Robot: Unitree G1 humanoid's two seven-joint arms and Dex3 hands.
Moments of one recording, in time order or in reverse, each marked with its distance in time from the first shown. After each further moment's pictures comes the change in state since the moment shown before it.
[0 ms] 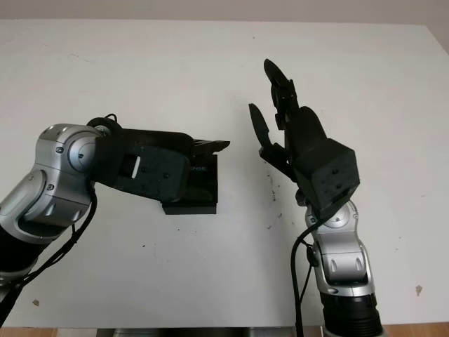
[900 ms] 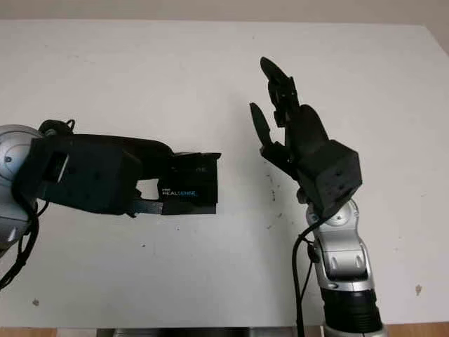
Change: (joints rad) left arm 0.100 0.200 0.167 -0.291 -0.297 0.131 -0.092; right arm -0.015 -0.005 -0.013 0.057 0.013 -0.083 0.017
